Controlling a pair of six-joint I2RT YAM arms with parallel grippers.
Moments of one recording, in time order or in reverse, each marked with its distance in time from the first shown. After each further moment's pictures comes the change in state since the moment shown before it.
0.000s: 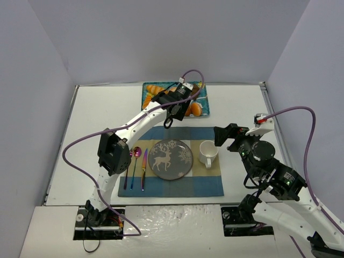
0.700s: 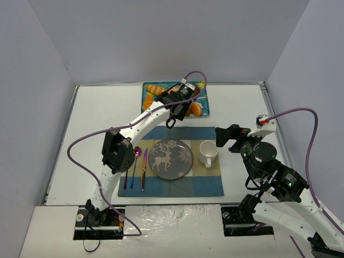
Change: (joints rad) left arm -0.006 0.062 0.064 -0.024 -0.041 0.029; right arm 0.000 -0.020 -0.004 -0.021 0.009 0.014
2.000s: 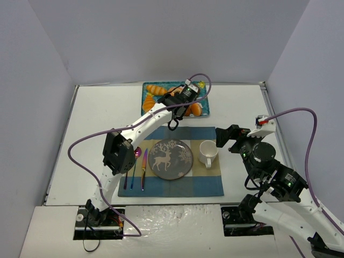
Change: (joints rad) left arm -0.030 -0.004 0.000 0.007 -0.071 0.065; right arm 0.000 0.000 -0.007 -0.007 0.010 0.000
